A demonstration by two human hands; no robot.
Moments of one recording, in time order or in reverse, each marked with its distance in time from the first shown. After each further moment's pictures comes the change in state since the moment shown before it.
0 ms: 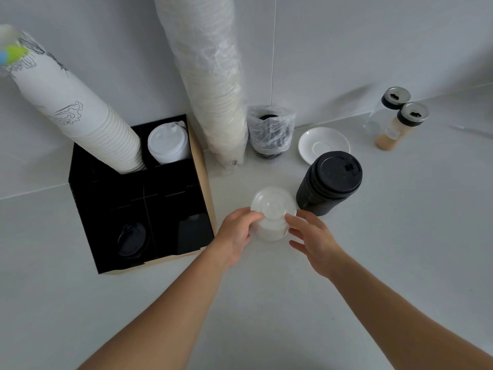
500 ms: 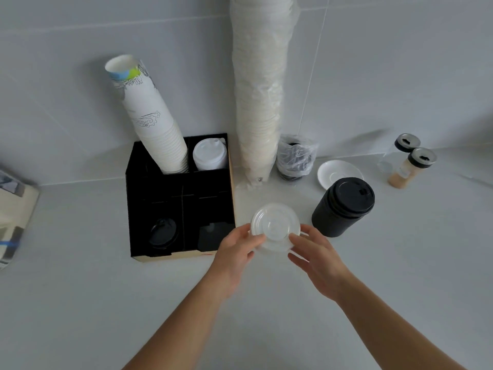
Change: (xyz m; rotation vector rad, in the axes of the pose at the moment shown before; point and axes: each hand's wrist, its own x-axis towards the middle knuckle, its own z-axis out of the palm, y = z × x) left_hand -0.080 -0.021 -0.030 -0.183 0.045 0.220; right_hand -0.061 -0.011 0.025 -0.045 -0.237 -0.141
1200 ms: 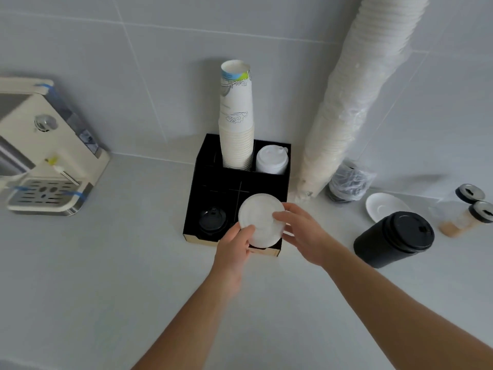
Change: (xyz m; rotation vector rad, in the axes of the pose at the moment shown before) left_hand -0.047 0.015 -0.078 -0.224 0.260 0.099; right_hand 0.027 -0.043 0.138 -0.314 -0.211 0.013
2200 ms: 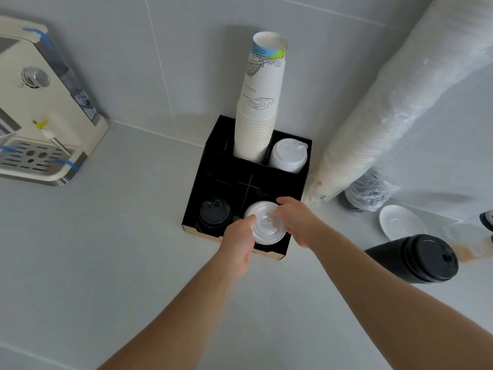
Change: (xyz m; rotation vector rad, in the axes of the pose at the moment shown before) left_hand 0.072 -0.005 -0.003 -0.172 0.150 -0.242; right_hand 0.086 -0.004 0.023 -0.408 0.136 0.222
